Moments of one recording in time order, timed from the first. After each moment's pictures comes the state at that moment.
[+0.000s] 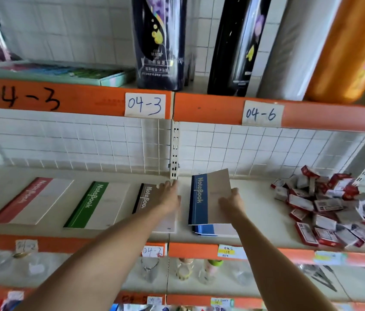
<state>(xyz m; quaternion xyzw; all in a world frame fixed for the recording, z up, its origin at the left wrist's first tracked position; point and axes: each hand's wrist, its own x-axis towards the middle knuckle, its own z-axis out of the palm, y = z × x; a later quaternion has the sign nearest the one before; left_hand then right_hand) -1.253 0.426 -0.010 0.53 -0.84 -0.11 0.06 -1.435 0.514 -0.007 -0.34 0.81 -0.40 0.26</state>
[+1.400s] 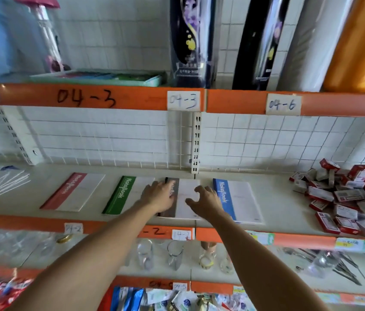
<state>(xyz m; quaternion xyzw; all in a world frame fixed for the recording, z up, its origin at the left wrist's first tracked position) -1.143 0.440 -0.005 0.51 -0.86 -0.03 0.07 -1.309 0.512 -0.011 -0.58 0.77 -0.21 0.18</state>
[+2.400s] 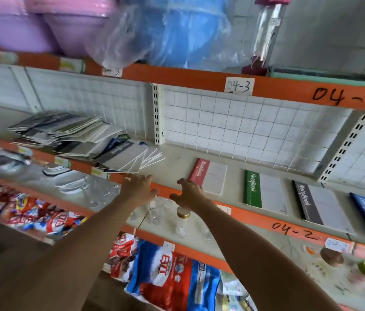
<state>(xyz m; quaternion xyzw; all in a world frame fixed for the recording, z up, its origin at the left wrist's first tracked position) -0.623 0.427 -0.001 0.67 -0.74 -0.03 0.02 -0.812 0.440 -0.002 -0.73 0.65 -0.11 0.20</state>
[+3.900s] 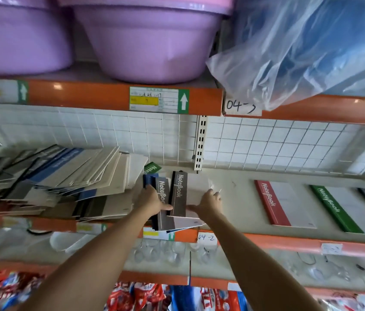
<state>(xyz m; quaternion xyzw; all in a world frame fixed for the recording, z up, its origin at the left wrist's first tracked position) -0.398 0.173 -0.018 0.68 -0.71 -0.20 0.03 -0.574 0.237 -0.027 -0.50 0.83 -0.16 0.20</state>
